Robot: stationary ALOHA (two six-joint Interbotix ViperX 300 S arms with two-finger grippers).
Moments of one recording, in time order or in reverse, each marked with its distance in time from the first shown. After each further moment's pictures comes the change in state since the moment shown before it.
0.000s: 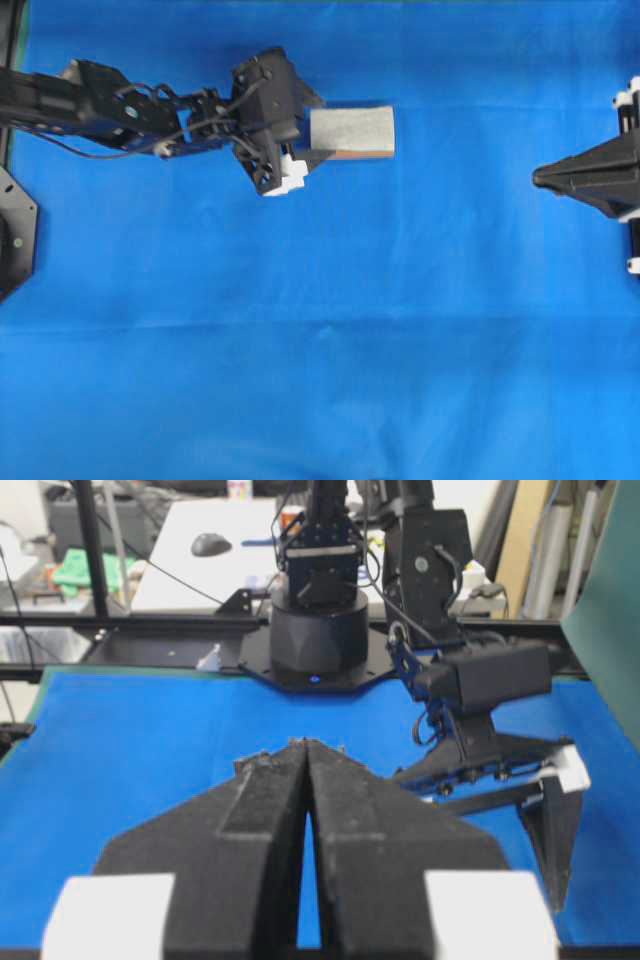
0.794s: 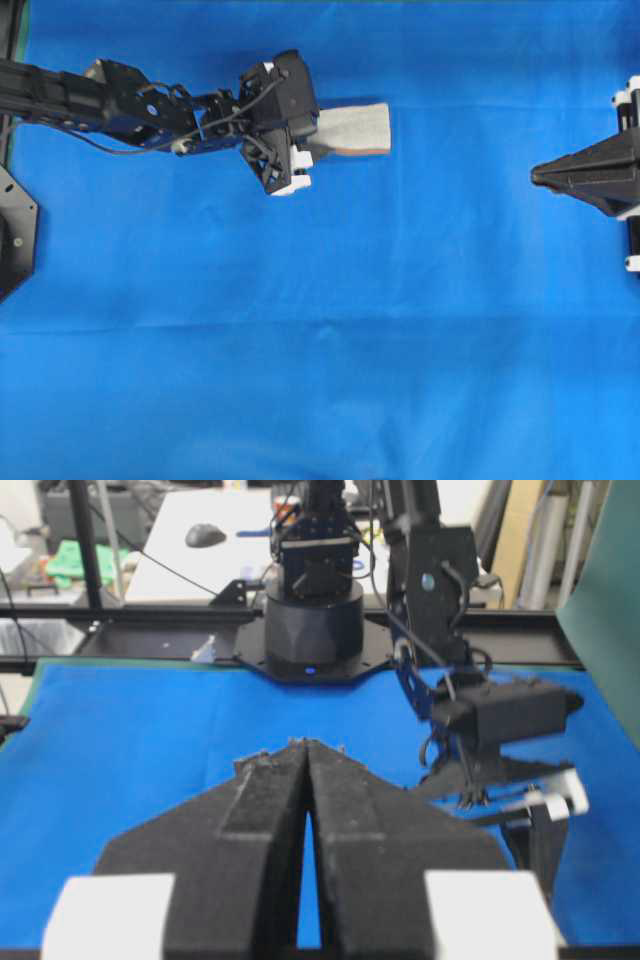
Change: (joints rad) left arm 0.014 0.026 -0.034 0.000 0.067 -0.044; right arm -0.005 0.003 0.000 0.000 0.012 0.000
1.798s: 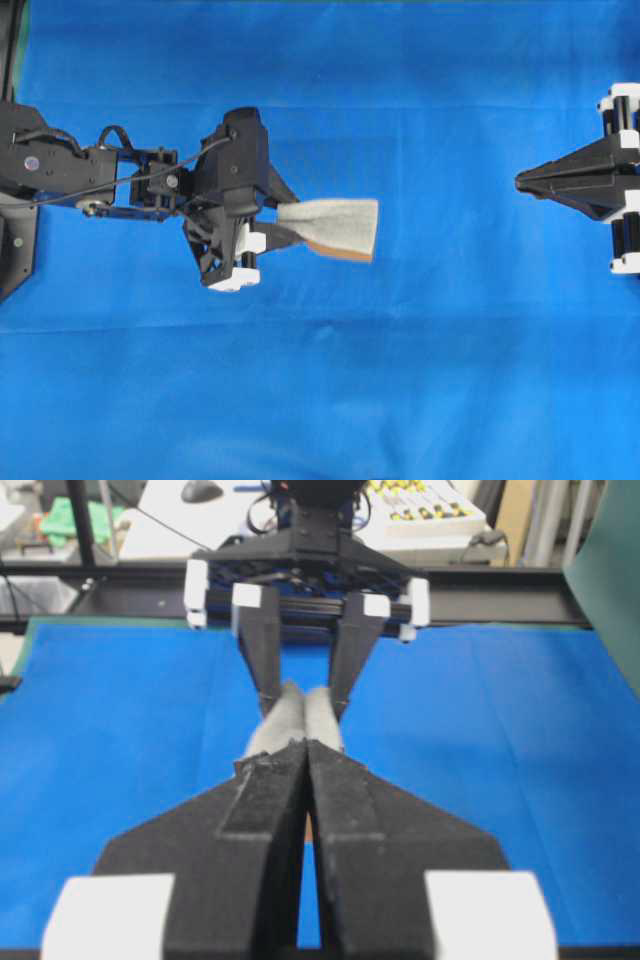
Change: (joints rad) left arm -0.311 -0.425 0.067 -0.003 0.353 -0.212; right arm -0.002 0.057 -0.002 0.002 0.002 0.000
